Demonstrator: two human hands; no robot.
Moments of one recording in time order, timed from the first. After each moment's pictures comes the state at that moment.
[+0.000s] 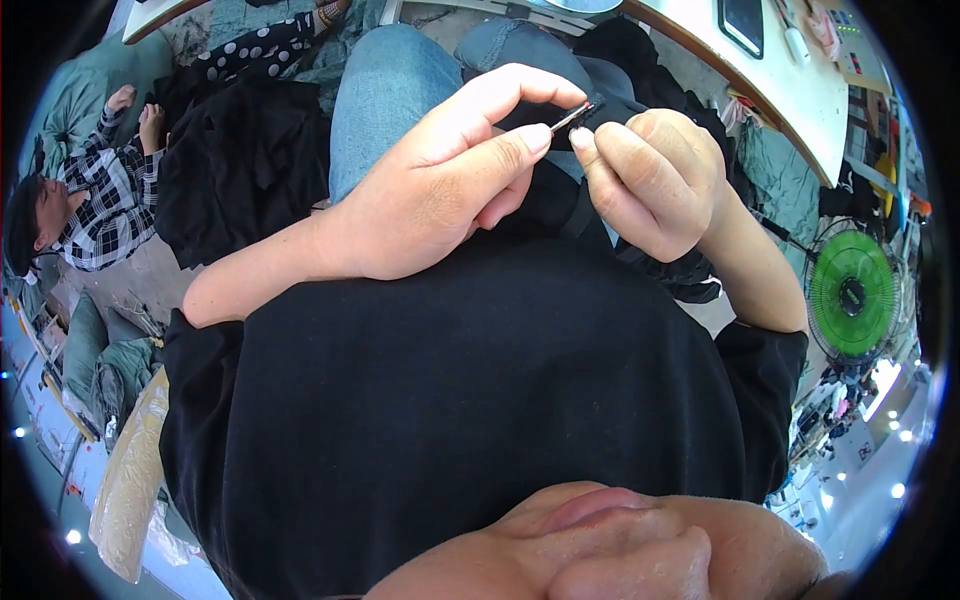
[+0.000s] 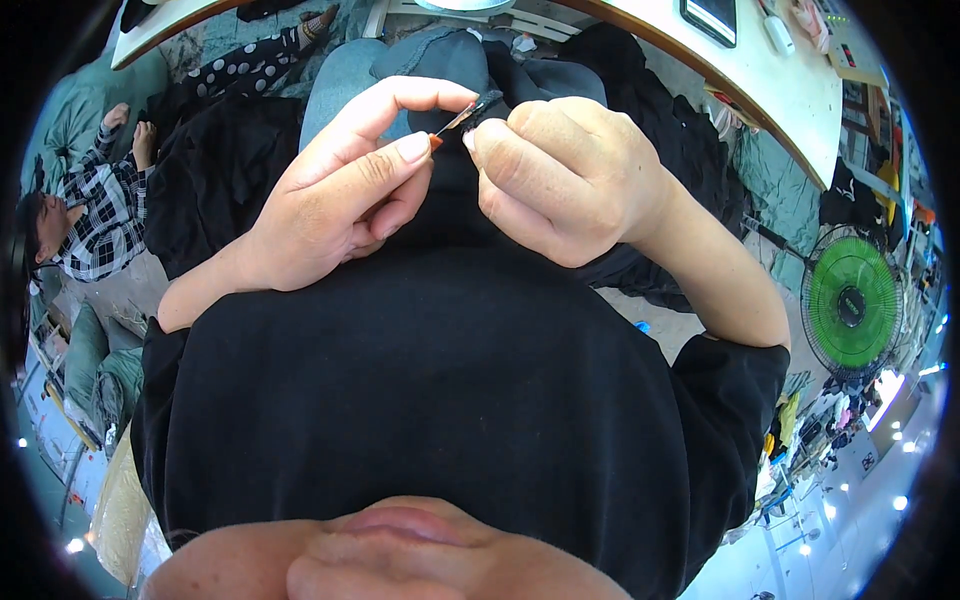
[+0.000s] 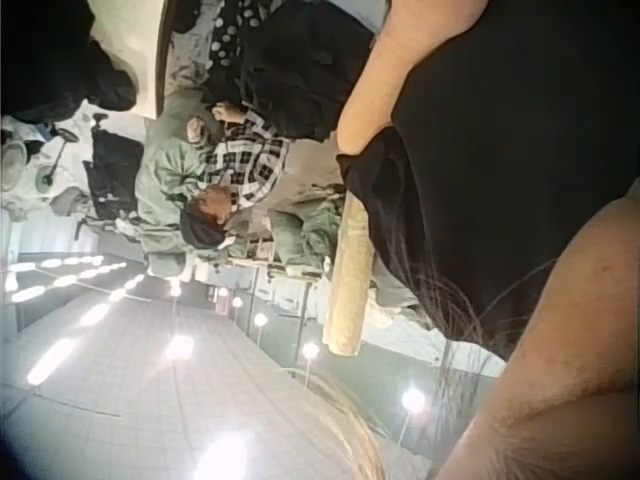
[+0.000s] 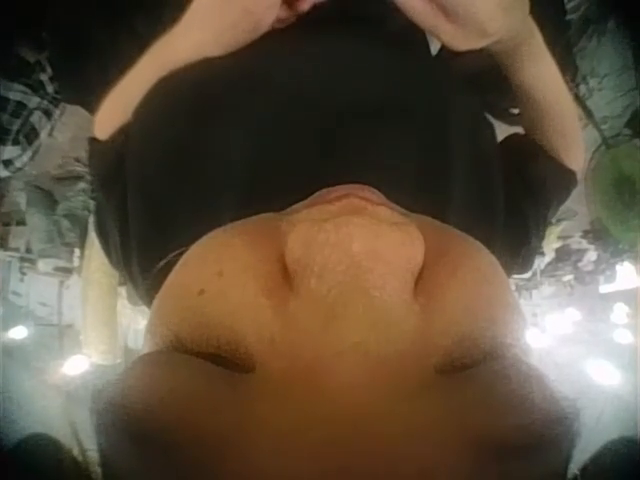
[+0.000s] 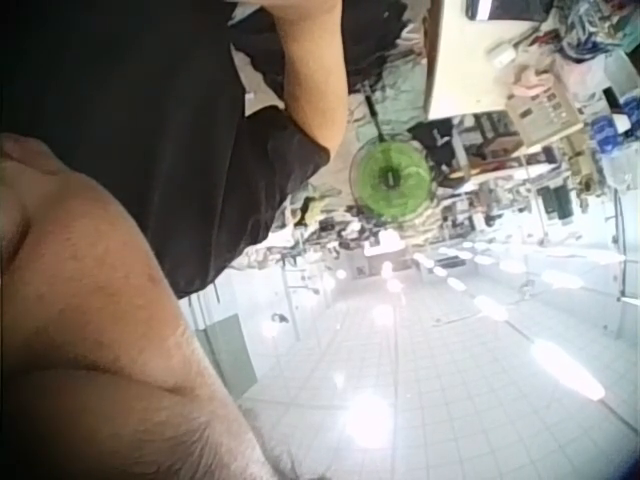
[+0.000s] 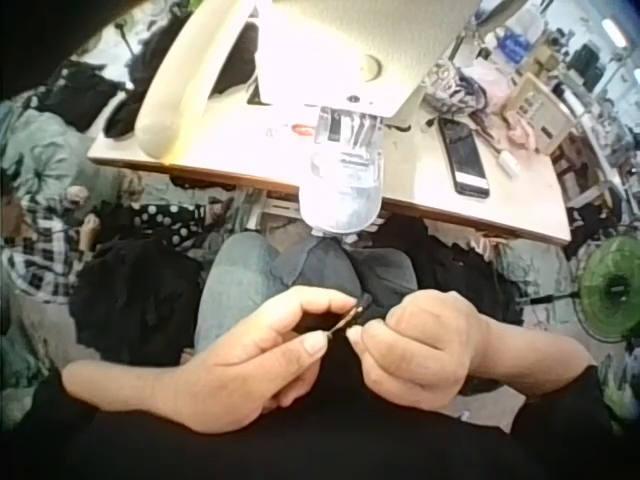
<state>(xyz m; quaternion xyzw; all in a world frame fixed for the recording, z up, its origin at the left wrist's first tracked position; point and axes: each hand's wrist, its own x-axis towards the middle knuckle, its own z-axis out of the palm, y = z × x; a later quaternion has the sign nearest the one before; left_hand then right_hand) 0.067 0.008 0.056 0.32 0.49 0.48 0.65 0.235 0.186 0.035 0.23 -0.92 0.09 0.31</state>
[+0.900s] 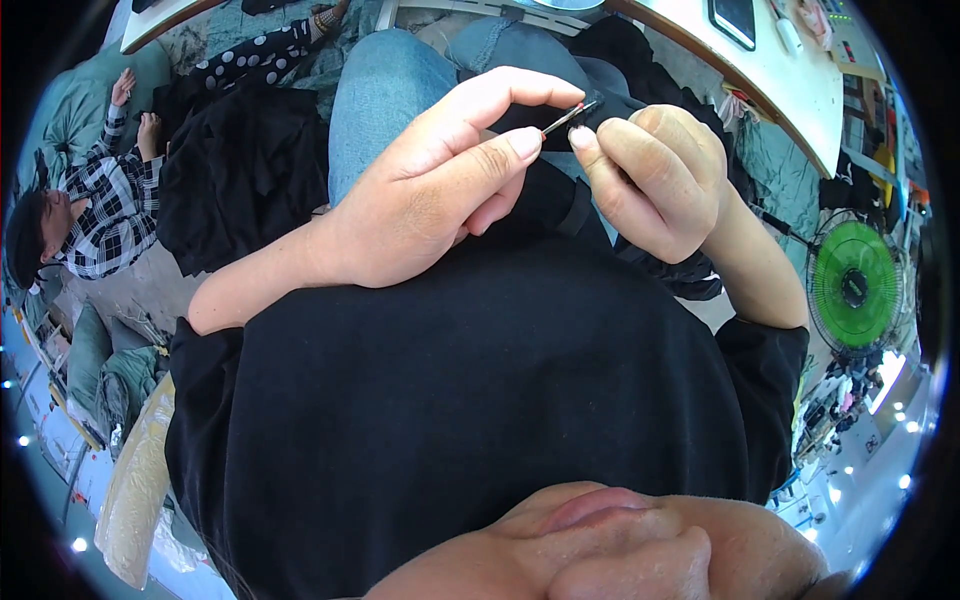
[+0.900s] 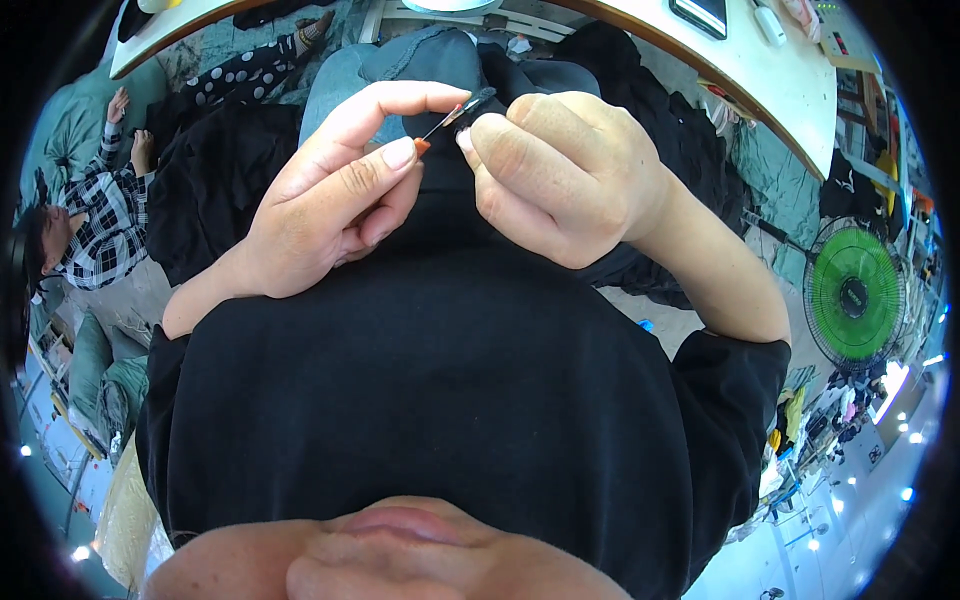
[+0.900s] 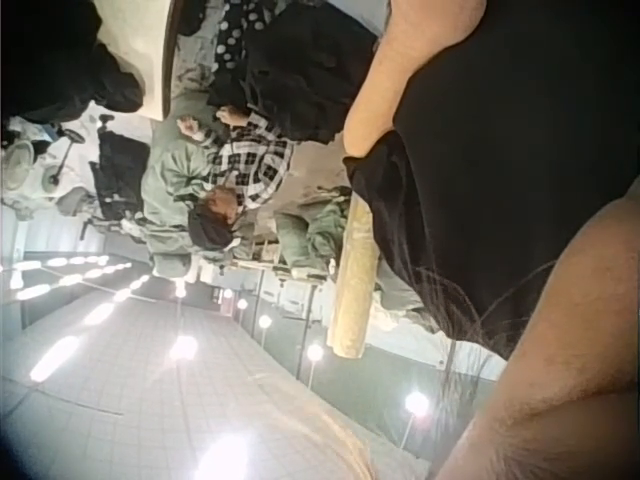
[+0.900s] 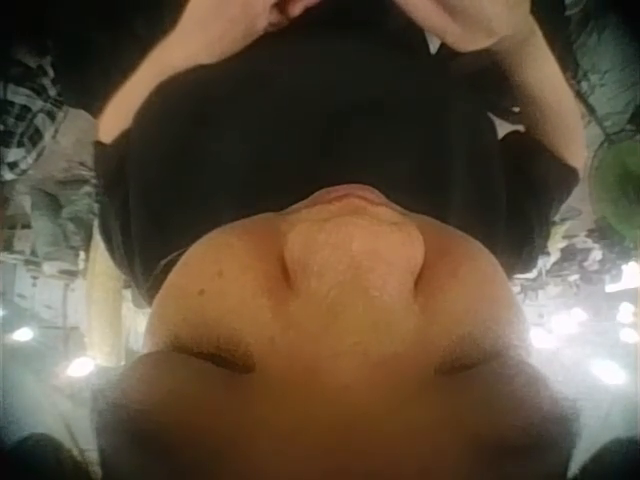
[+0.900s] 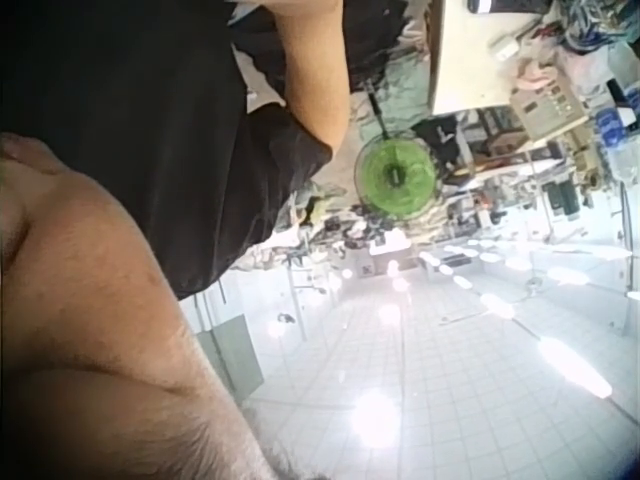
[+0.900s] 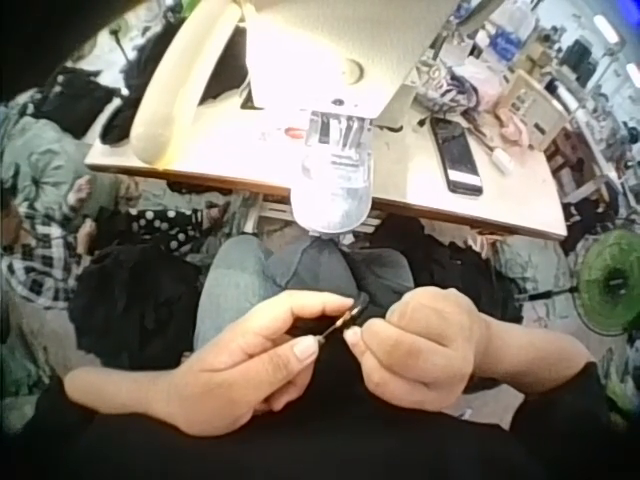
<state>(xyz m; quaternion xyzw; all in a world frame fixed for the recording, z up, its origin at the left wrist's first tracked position) 0.068 0.003 0.055 0.34 0.47 0.50 0.65 0.235 0.185 0.039 0.23 -0.91 0.07 0.34</state>
